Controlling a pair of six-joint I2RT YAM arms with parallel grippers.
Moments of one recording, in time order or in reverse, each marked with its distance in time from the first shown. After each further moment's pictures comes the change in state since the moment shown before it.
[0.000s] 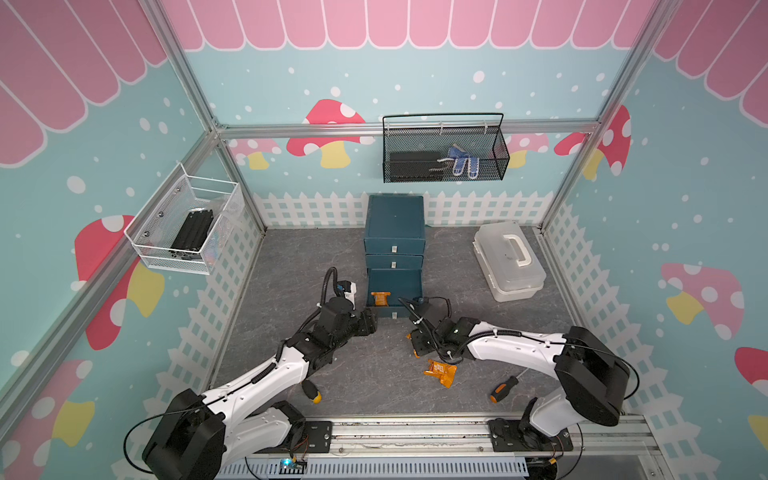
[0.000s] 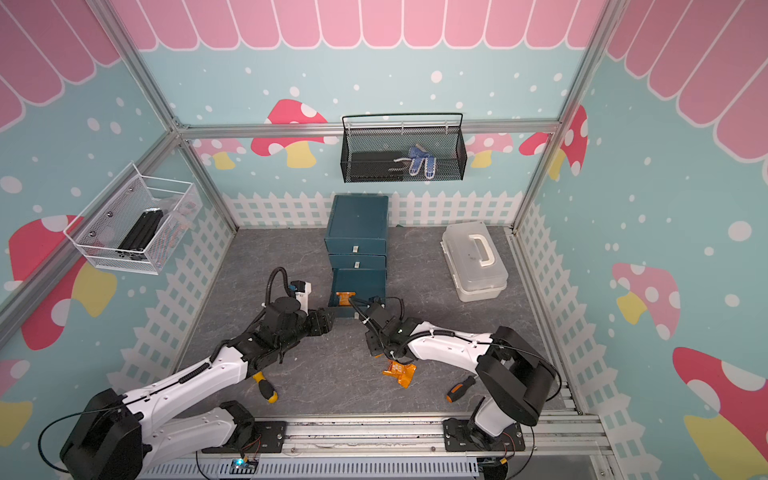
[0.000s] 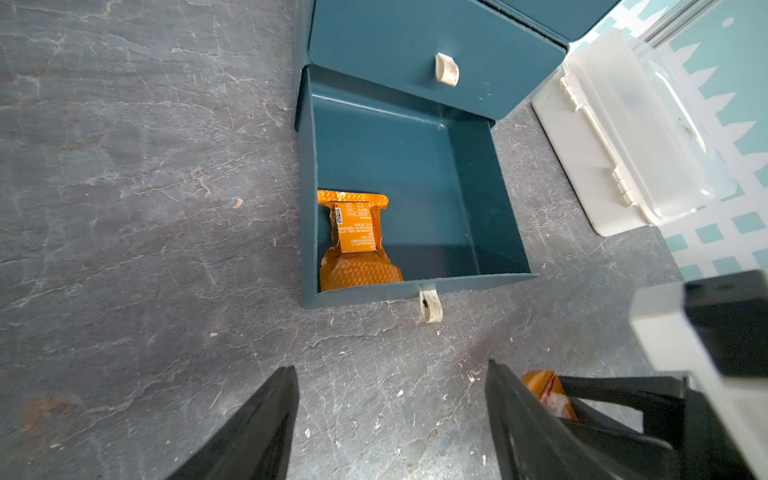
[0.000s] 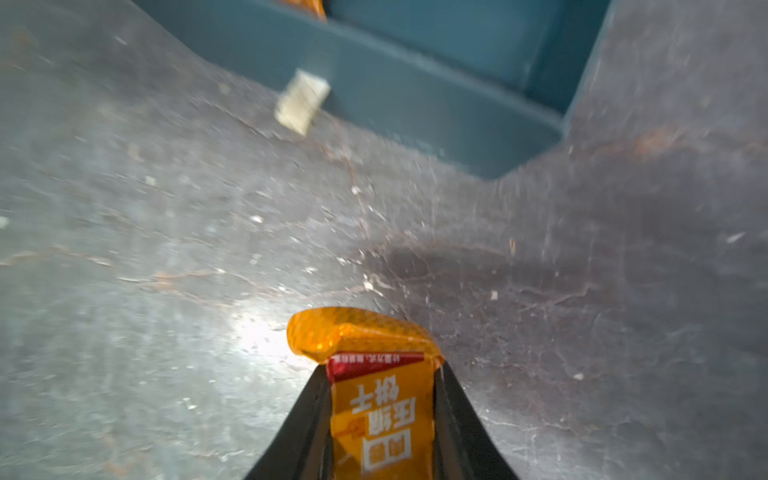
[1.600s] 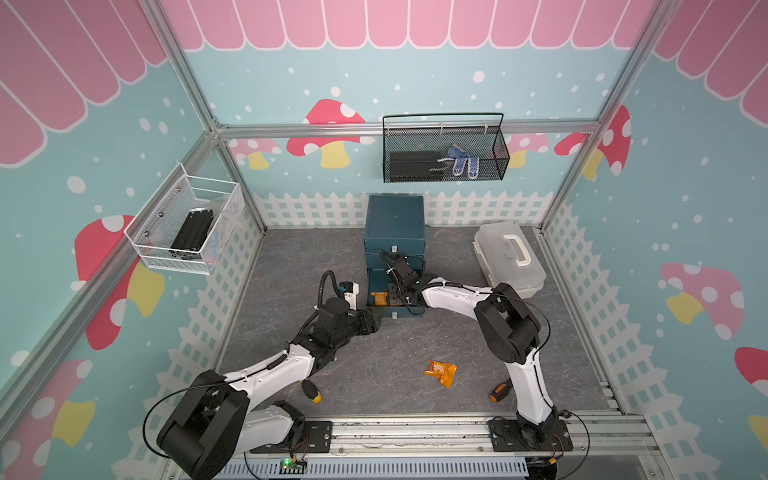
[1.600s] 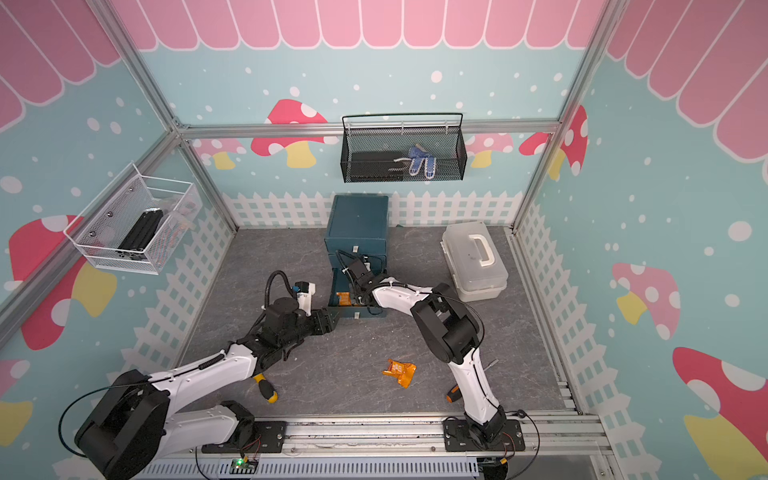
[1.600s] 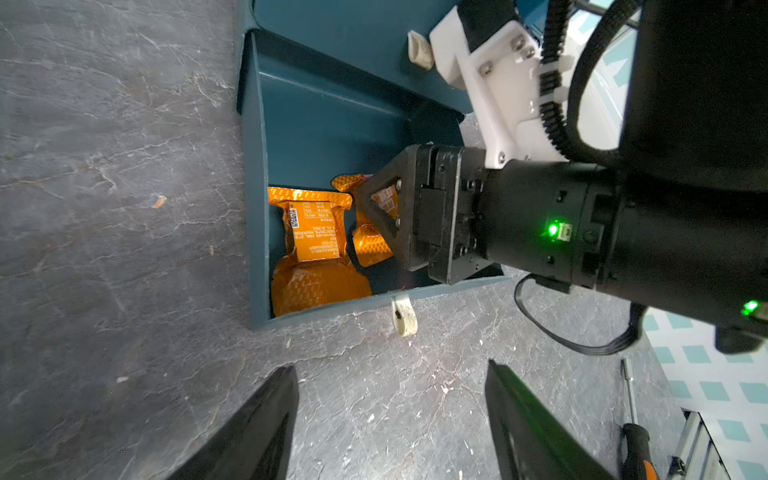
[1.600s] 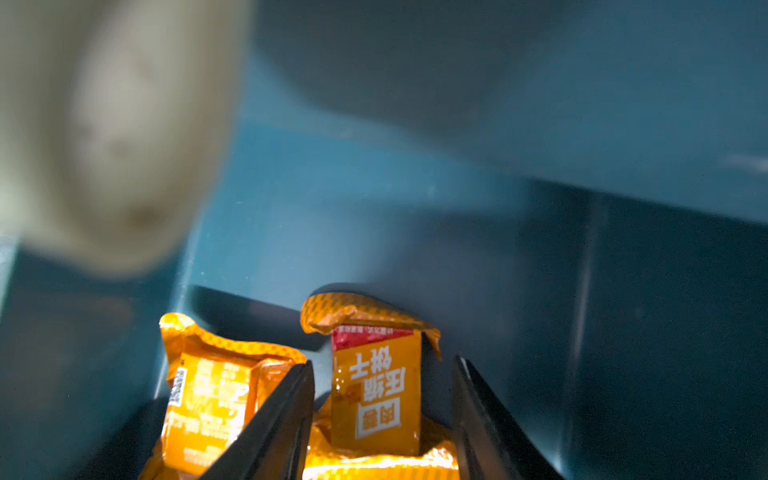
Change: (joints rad) left arm 0.053 0.134 -0.065 0.263 0.163 -0.014; right arm -0.180 0.614 0.625 0.022 0.056 0.028
